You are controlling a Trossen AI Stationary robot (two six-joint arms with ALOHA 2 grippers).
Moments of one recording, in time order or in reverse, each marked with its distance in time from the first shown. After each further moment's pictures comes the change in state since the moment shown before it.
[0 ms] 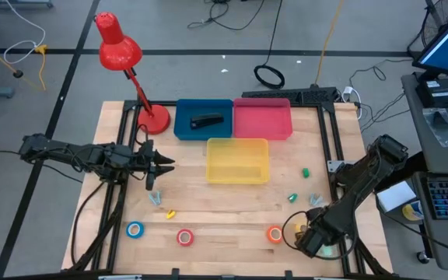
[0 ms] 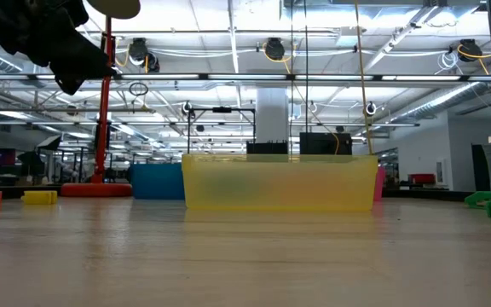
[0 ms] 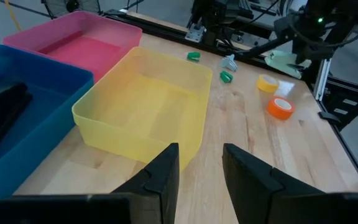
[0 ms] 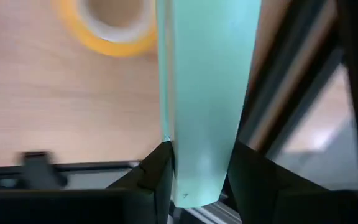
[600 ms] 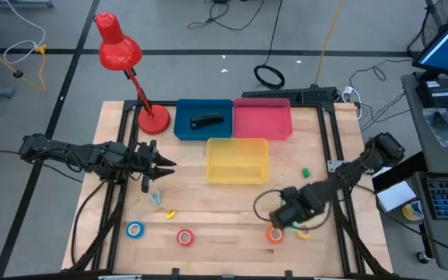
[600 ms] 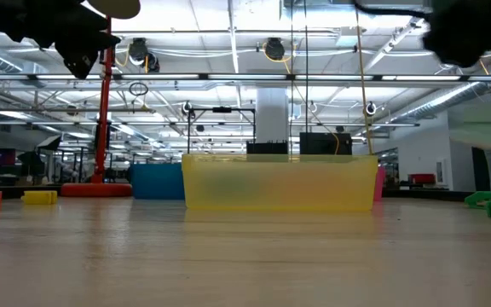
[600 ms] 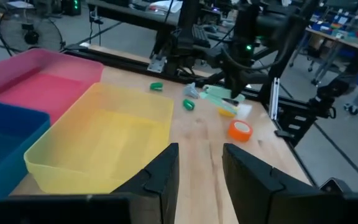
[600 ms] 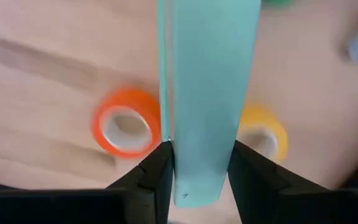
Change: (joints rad) left arm 0.000 0.001 0.000 0.156 0.116 0.062; right arm -0.314 0.000 0.029 0.025 0.262 -0.445
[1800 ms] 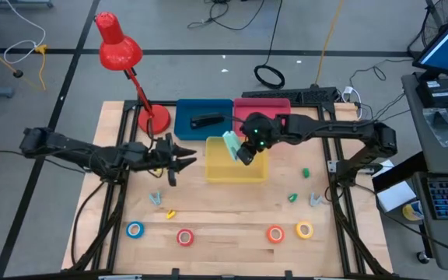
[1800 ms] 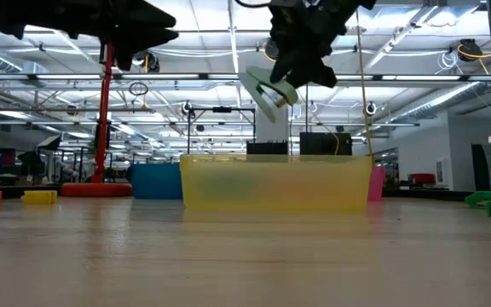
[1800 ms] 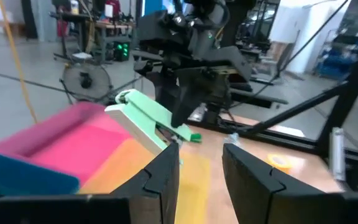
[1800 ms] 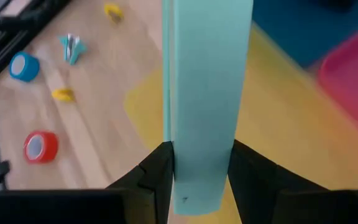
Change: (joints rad) left arm 0.061 0.455 0.083 0.513 -0.160 0.099; right arm -0.706 -0.001 0.205 0.410 0.074 -1.281
